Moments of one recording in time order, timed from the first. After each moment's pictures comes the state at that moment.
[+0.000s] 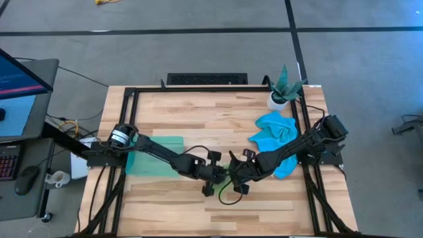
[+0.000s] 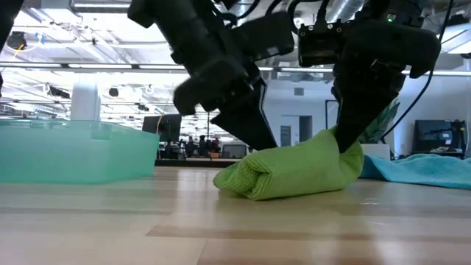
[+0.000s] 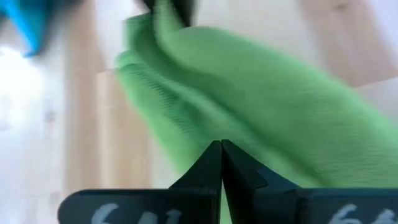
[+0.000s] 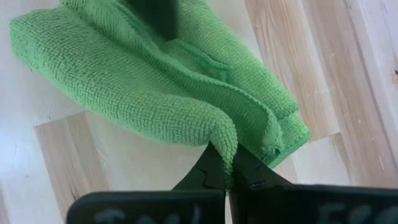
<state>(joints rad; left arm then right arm) -0.29 2.03 1.34 -0.26 -0.29 0.05 0.40 1.77 1.13 -0.66 0.23 0.60</state>
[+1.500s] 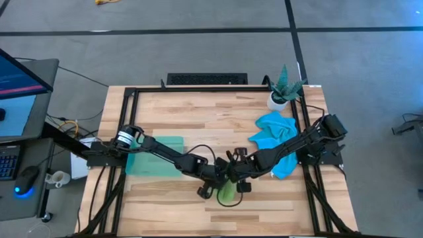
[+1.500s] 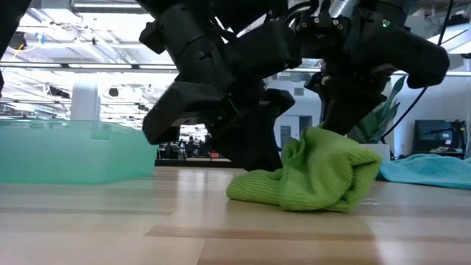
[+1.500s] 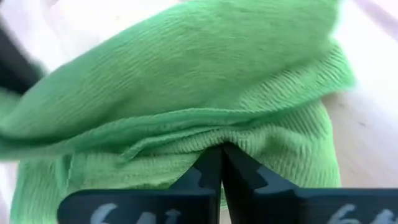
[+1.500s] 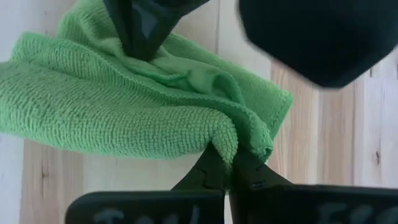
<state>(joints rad) -0.28 2.10 1.34 -0.19 0.00 0.38 0.37 1.77 1.13 -0.59 0.21 0.21</state>
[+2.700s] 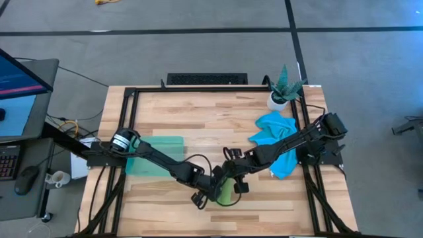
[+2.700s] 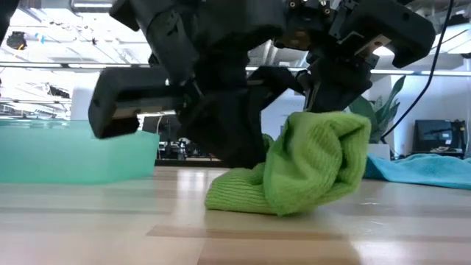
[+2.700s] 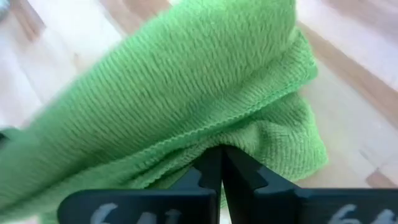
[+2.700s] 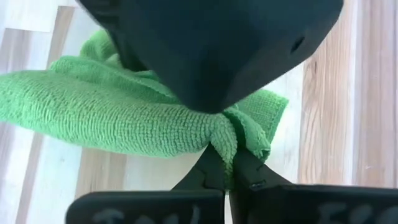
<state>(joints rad) -0.38 2.07 1.34 -0.23 -0.07 0.45 0.32 1.76 1.12 -0.47 0.05 0.14</state>
